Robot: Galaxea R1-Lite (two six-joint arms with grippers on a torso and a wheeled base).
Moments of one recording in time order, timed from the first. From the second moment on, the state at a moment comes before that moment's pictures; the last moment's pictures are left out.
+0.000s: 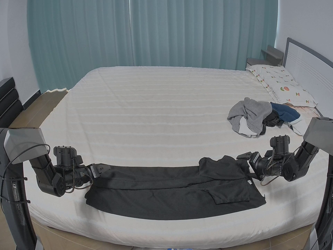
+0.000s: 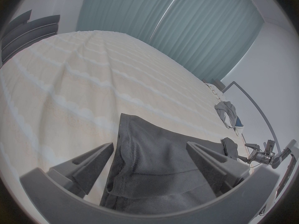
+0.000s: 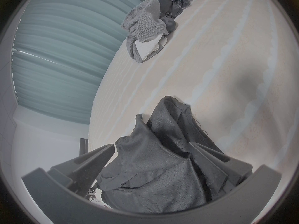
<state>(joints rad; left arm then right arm) 0.01 2.30 -0.65 -1.01 -0.30 -0.41 0.06 2.25 -0.76 -0.81 0.32 0.89</state>
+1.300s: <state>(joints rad) 0.00 2.16 -0.63 -1.03 -0.14 -0.53 0.19 2.06 -0.75 -0.59 0.20 0.96</state>
